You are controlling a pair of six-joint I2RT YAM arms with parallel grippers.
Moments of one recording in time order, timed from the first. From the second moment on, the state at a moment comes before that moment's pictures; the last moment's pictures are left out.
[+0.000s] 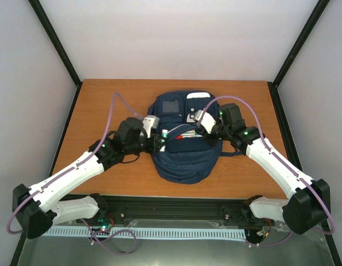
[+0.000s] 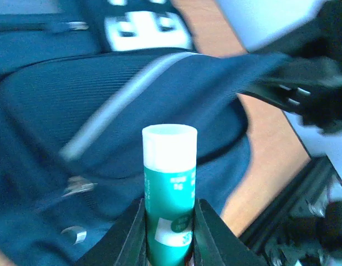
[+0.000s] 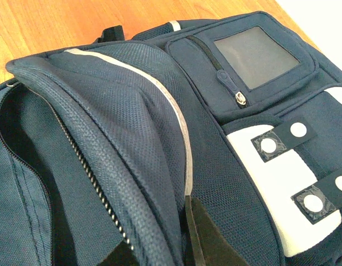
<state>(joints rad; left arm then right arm) -0.73 1.08 0.92 -0.46 0.16 -0.57 0.46 1.23 0.99 -0.48 -0.37 -0.54</state>
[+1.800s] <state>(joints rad) -1.07 1.19 1.08 -0.50 -0.48 -0.12 0.43 1.23 0.97 -0.54 -0.31 -0.67</state>
